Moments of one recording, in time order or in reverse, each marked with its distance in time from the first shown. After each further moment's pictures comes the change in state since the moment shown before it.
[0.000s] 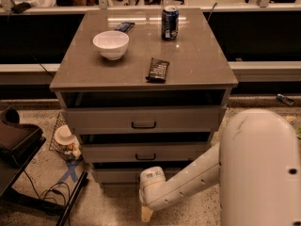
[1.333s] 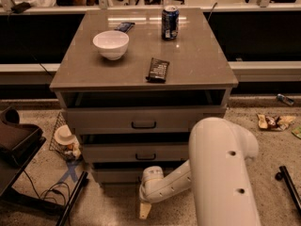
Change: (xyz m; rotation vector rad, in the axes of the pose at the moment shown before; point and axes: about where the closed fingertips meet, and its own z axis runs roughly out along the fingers) arm 0.005 -0.007 0.121 -0.083 -0.032 0.044
